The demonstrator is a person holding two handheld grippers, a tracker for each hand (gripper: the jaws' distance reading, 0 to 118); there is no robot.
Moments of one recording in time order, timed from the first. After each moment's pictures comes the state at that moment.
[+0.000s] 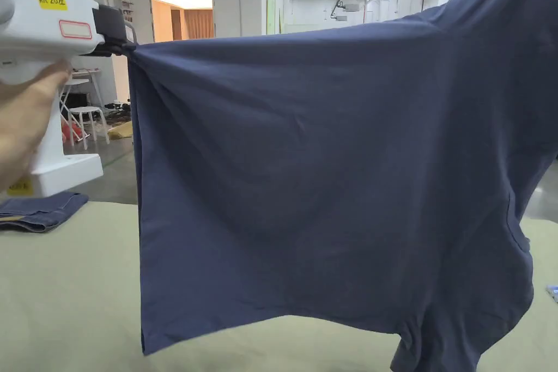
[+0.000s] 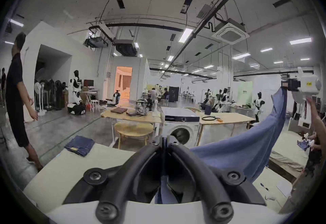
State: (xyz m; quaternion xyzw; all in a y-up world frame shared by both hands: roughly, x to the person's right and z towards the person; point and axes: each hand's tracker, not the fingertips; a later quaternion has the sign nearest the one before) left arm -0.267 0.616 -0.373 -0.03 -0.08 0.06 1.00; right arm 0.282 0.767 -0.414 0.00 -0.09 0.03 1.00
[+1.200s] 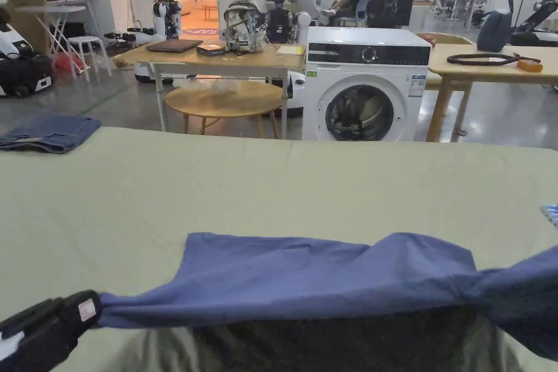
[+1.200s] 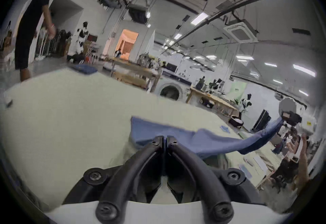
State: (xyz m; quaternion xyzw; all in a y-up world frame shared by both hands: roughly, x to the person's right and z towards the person) left arm -0.299 0.275 -0.087 -0.18 -0.10 0.21 0.96; right arm 0.313 0.405 -0.077 -0.10 0.02 -0.07 0.99
